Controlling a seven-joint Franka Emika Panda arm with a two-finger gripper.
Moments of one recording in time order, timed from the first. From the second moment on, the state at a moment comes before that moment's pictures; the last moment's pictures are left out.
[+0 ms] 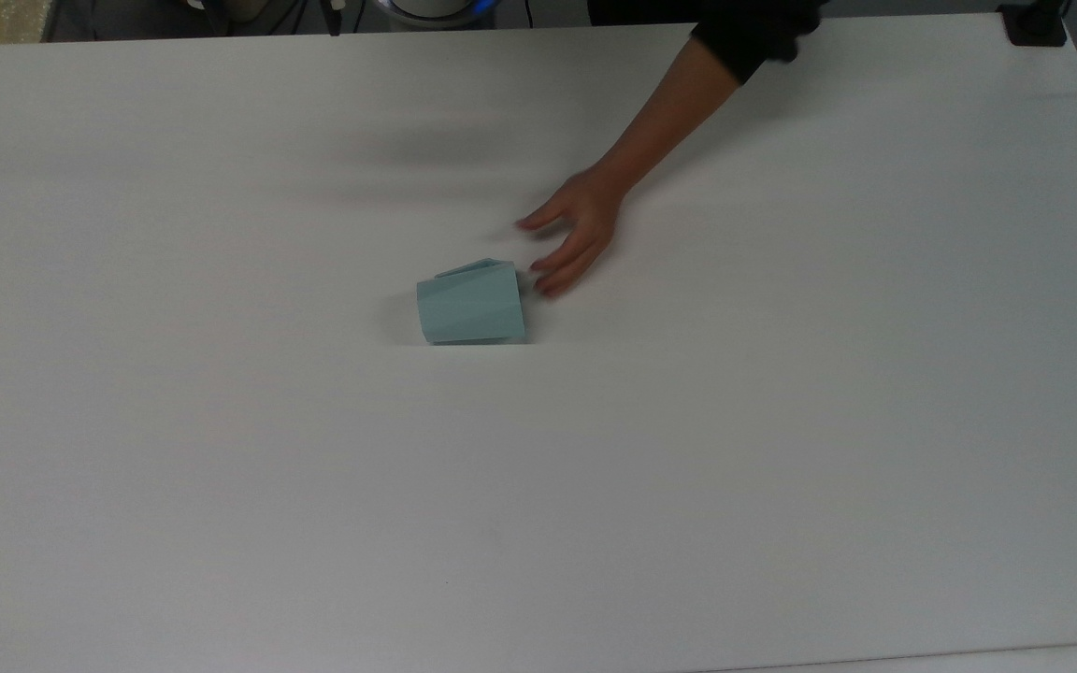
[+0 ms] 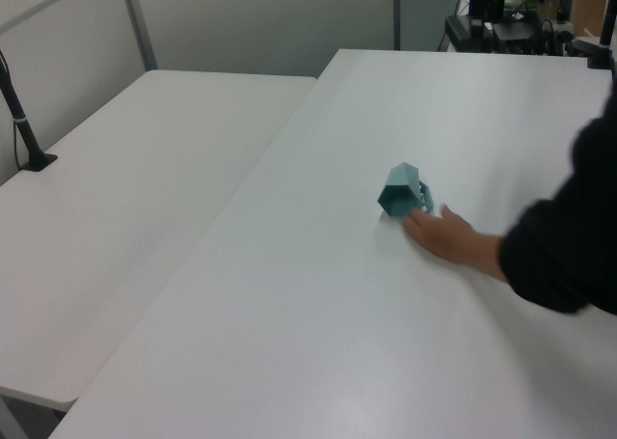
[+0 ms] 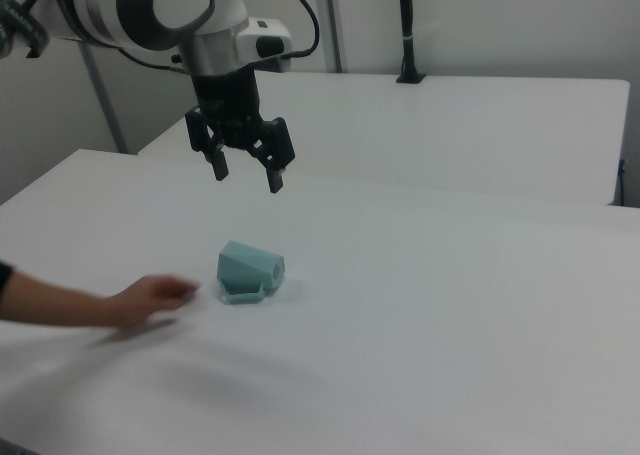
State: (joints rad) arm 0.17 -0.10 -0.16 -1.73 0.00 1.65 -0.07
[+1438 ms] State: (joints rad) arm 0.55 0.13 -0.14 -1.56 -0.34 1.65 0.39
